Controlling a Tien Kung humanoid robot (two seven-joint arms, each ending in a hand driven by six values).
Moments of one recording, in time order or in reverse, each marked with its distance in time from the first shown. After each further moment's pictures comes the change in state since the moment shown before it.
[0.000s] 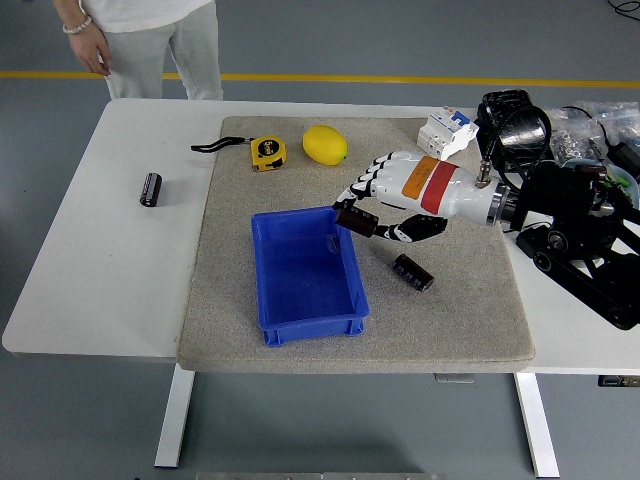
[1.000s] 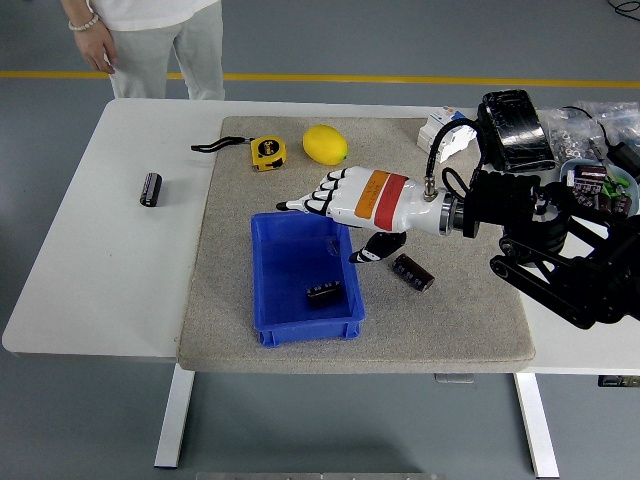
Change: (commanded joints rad) left arm 0.001 0.013 0.036 -0.003 -0.019 -0.003 0.007; right arm 0.042 0.045 -0.034 -0.055 -0.119 0.004 -0.056
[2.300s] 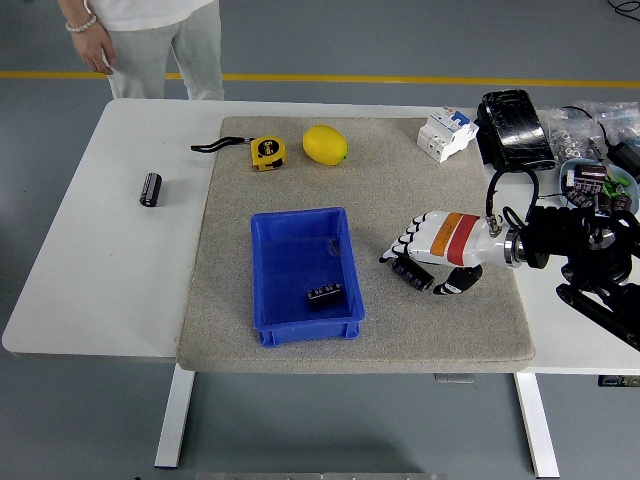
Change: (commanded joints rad) left arm -0.011 -0.007 0.031 -0.002 -0.037 0.002 -0.006; right arm -0.064 -0.093 -0.131 -0.124 -0.078 0.024 -0.016
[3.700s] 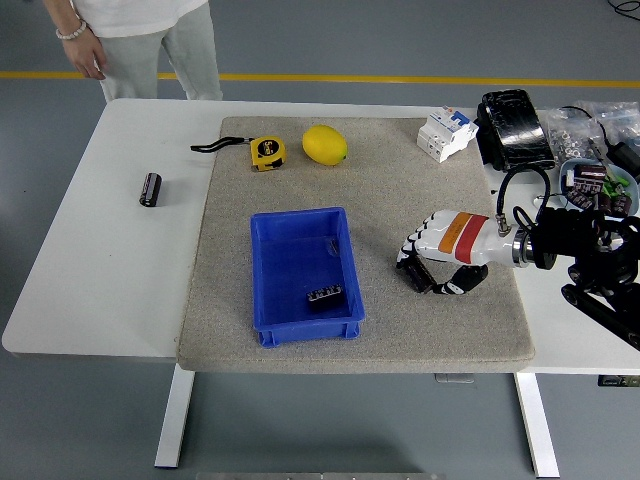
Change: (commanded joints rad) left arm 0.012 0.004 -0.014 -0.001 0.024 -0.002 0.009; right arm -0.014 -0.005 0.008 -0.048 0.064 -0.031 0.029
